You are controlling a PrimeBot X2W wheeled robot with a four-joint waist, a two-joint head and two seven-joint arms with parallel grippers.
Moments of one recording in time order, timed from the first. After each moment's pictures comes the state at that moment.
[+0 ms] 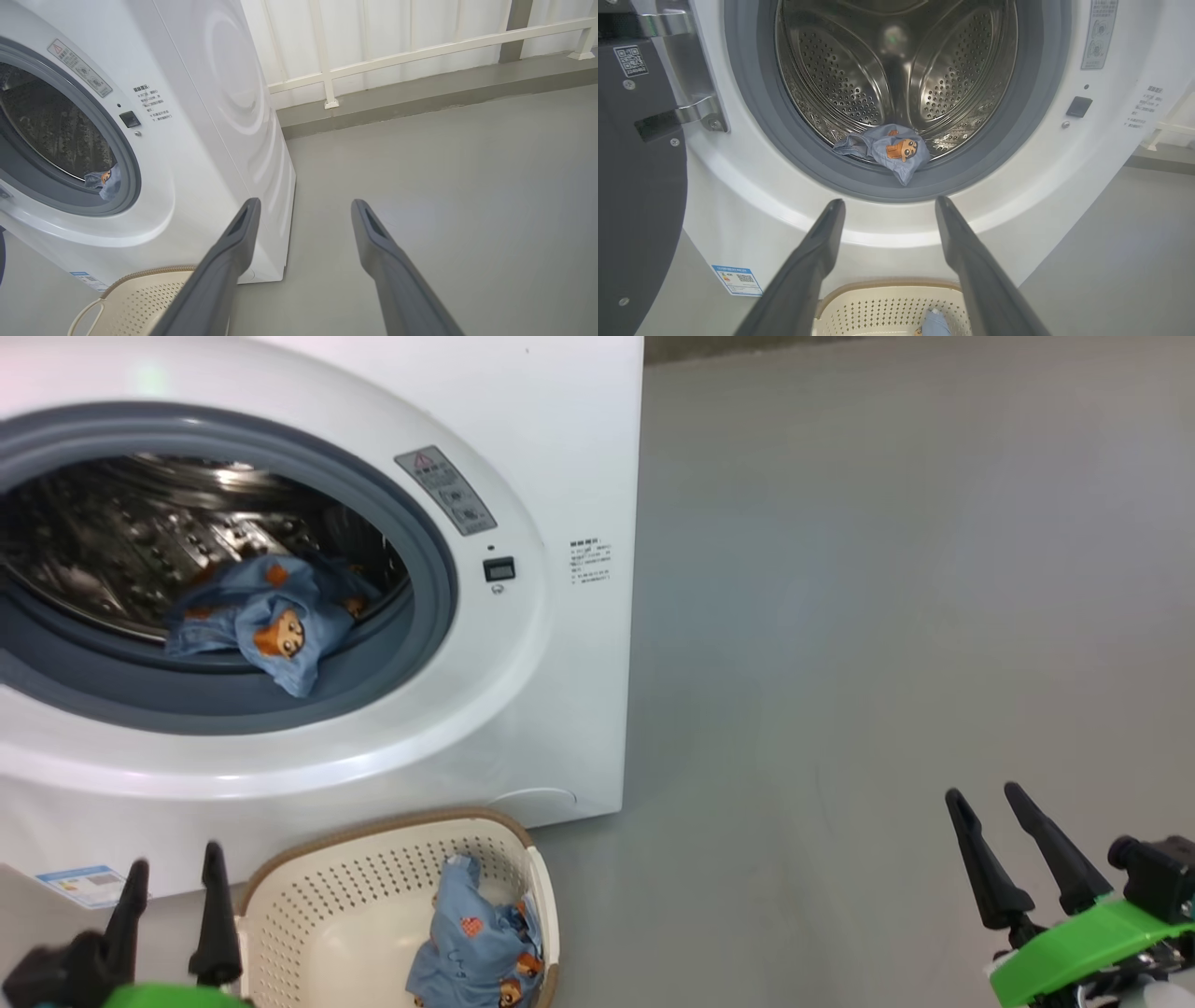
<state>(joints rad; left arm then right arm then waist) -0.07 0.09 0.13 0.30 -0.29 -0.13 -0.26 -0.10 -0.37 0.18 0.26 0.63 0.12 -0.25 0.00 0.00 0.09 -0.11</state>
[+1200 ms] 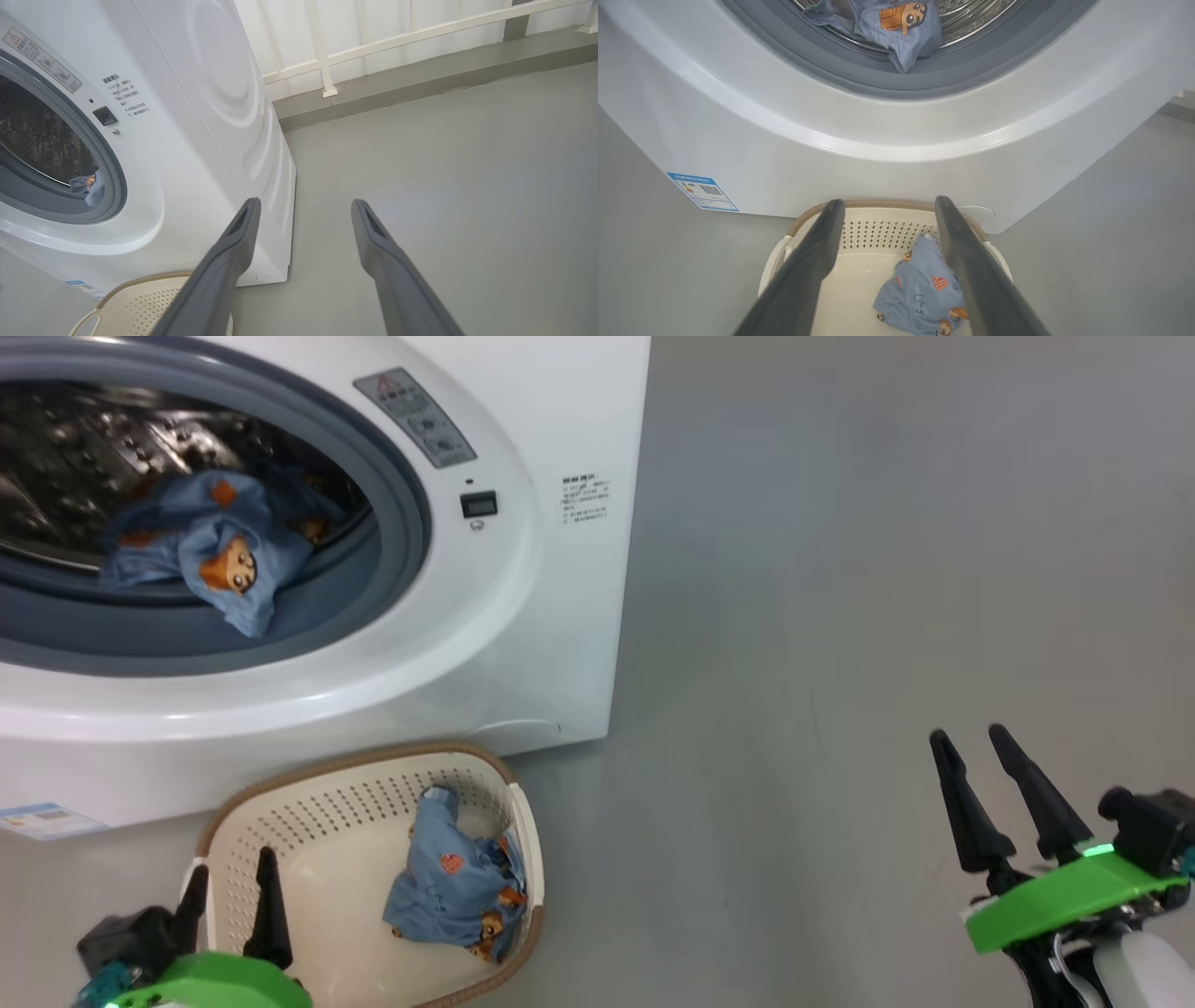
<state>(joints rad) -0.15 0.07 0.06 0.49 -0.33 -0.13 -0.26 -0.15 -0.31 0.15 0.23 0.62 0.12 -0.25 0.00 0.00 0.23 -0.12</state>
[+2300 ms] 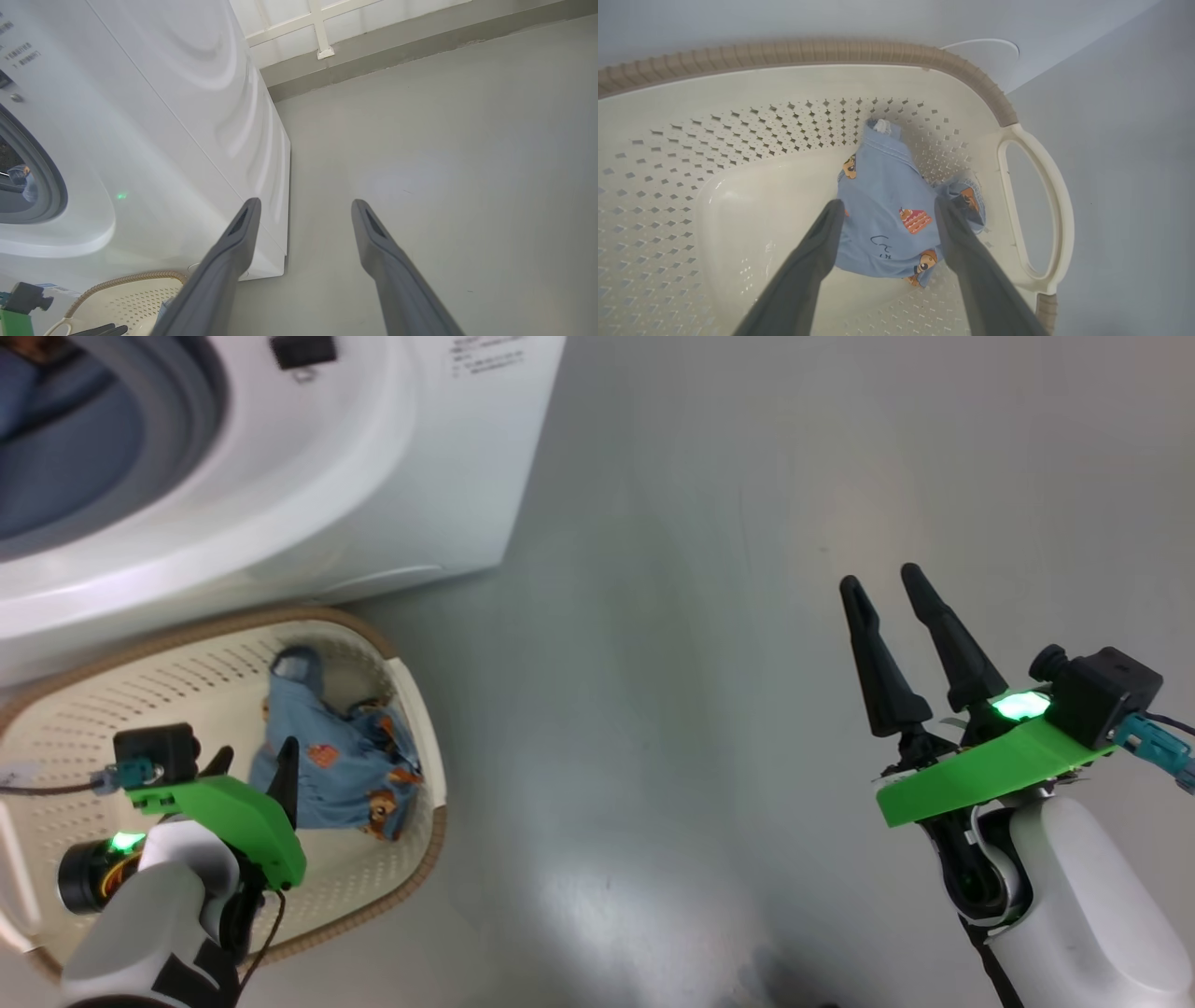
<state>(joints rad) -0.72 0.19 -0.42 1.14 -0.62 -0.13 -0.20 -0.41 -0.21 0.22 0.20 0.61 0.12 -0.25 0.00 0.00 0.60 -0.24</state>
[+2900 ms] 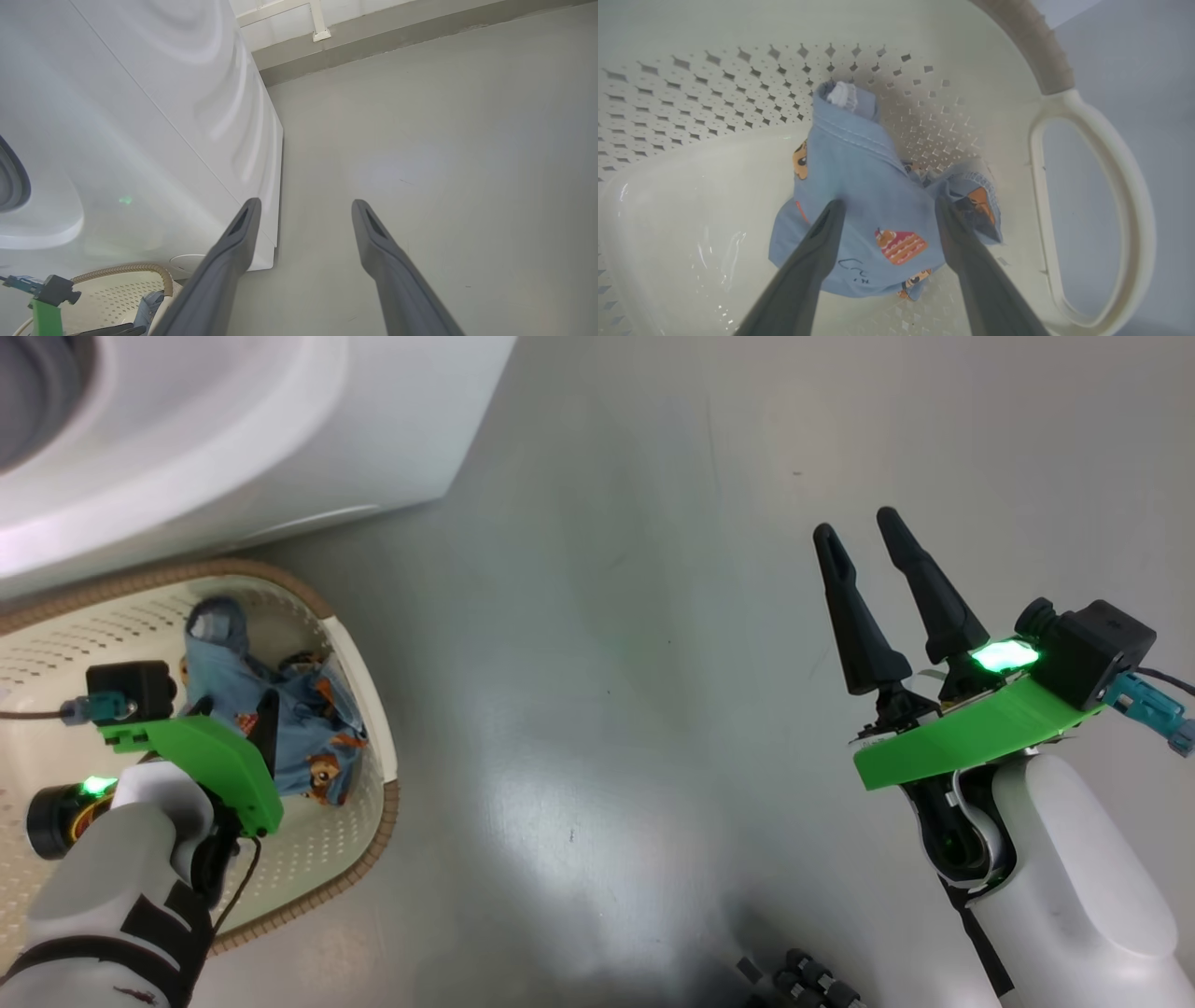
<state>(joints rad) -0.85 0.22 -0.58 1.19 -0.75 -0.13 -0.15 -0.49 -0.18 0.25 0.18 0.60 0.12 -0.25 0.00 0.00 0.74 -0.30</state>
